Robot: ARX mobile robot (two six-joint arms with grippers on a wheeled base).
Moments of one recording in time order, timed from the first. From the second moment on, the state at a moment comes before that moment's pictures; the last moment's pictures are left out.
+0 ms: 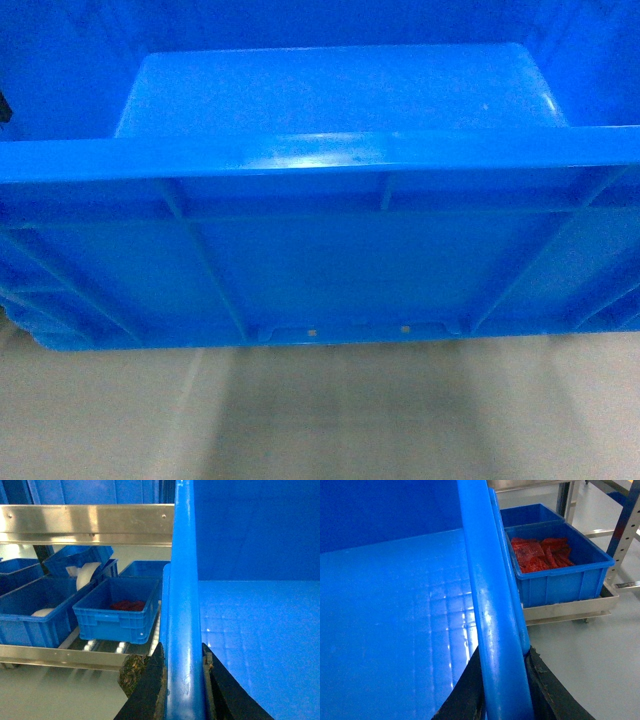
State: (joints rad) left arm -0.28 1.21 0.61 0.58 -0.39 0.00; right arm 0.21 1.19 0.73 0.20 0.21 0.21
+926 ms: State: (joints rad) left arm -0.28 1.21 0.61 0.58 -0.38 0.00; right arm 0.21 1.19 0.73 0.20 0.21 0.21
